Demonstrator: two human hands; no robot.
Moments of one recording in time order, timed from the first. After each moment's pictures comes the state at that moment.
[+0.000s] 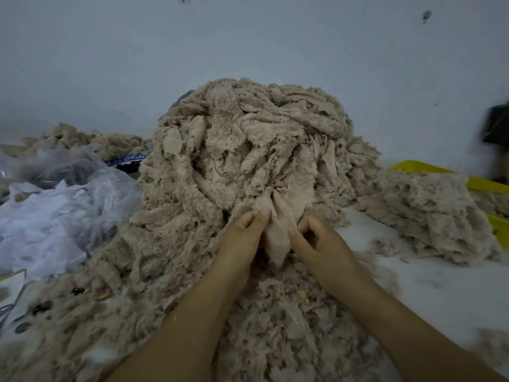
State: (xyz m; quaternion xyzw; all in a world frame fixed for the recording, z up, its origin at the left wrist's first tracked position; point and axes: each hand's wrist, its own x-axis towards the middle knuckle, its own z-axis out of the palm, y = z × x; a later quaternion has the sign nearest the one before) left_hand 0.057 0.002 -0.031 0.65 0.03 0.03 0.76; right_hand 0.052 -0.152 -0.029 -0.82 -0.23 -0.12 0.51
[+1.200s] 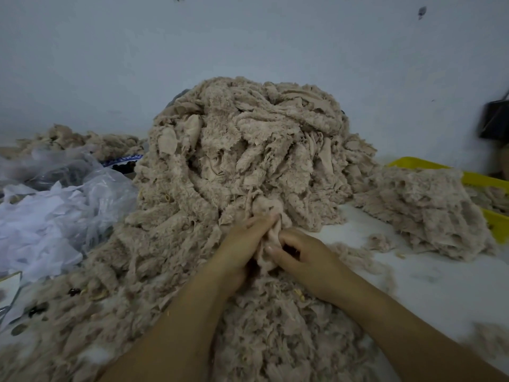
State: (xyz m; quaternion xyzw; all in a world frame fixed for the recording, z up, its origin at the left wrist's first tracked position) left_hand 0.054 0.002 -0.028 0.63 0.03 -0.07 0.77; right_hand 0.049 -0.151 -0.040 -0.84 -0.33 -0.03 0.44
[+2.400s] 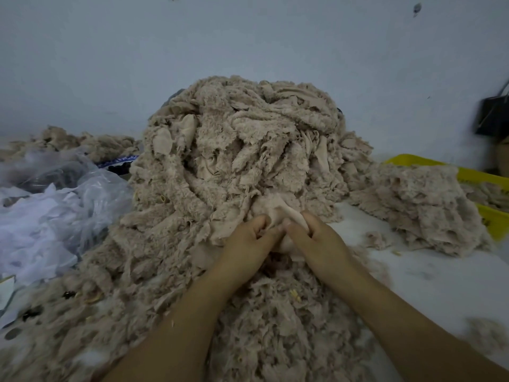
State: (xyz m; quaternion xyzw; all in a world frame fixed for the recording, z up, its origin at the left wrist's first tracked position) left_hand 0.051 -0.004 -0.039 0.80 -0.09 0.05 0.59; right_hand 0.066 -0.160 -0.043 -0.83 -0.17 -0.08 0.53
